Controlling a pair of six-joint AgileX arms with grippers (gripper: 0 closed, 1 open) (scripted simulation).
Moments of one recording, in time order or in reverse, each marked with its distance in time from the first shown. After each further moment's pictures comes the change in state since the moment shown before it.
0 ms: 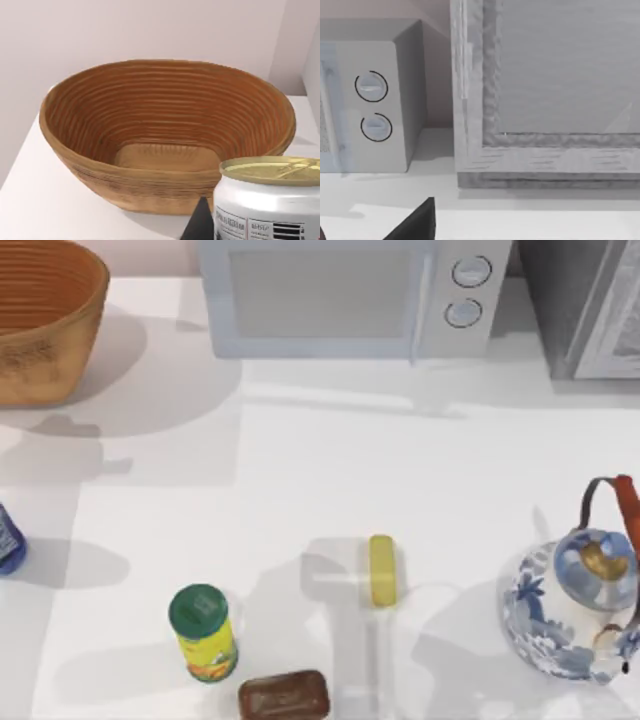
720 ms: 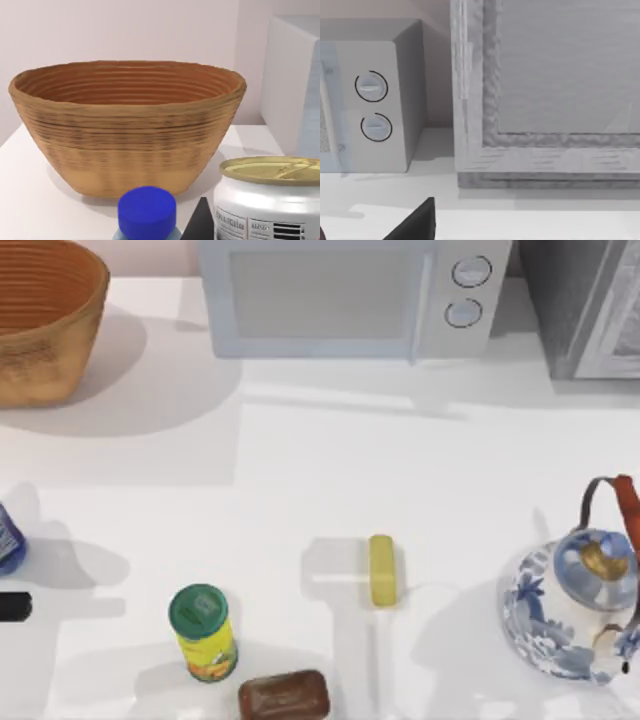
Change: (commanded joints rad) left arm -0.053 -0.915 -0.865 0.319 0.017 -0.021; right arm 0.000 0.000 0.000 0.000 0.000 0.000
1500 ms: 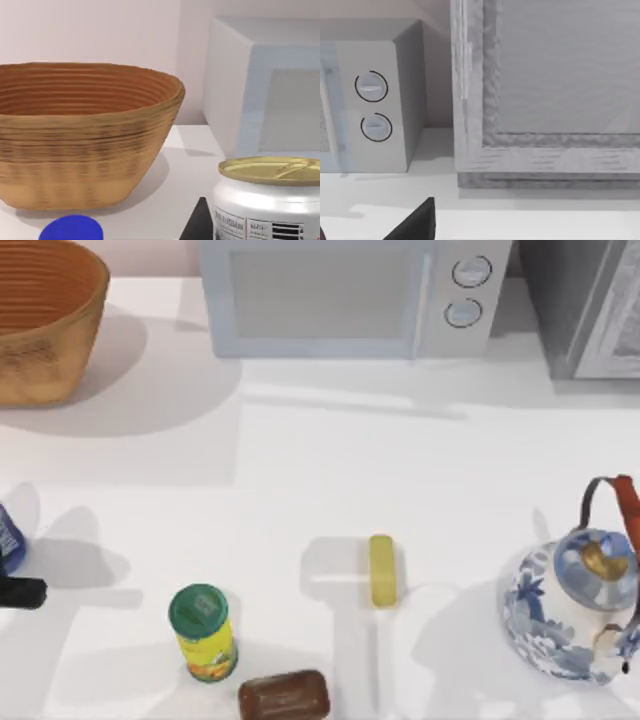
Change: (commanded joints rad) left arm -0.011 0.205 0.059 0.123 0.125 -0.040; right arm 0.000 0.000 0.000 0.000 0.000 0.000
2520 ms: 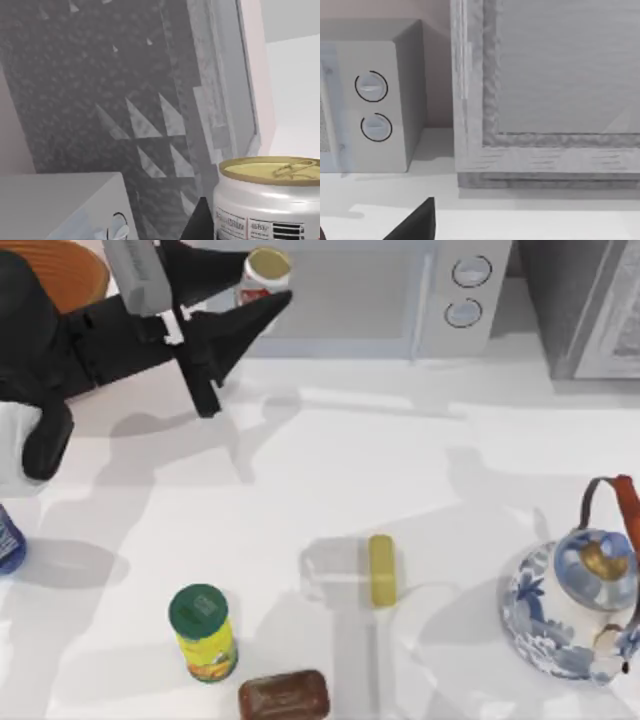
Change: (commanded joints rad) left arm -0.213 1.611 0.811 1.060 0.890 0.067; right arm 0.000 0.000 0.000 0.000 0.000 0.000
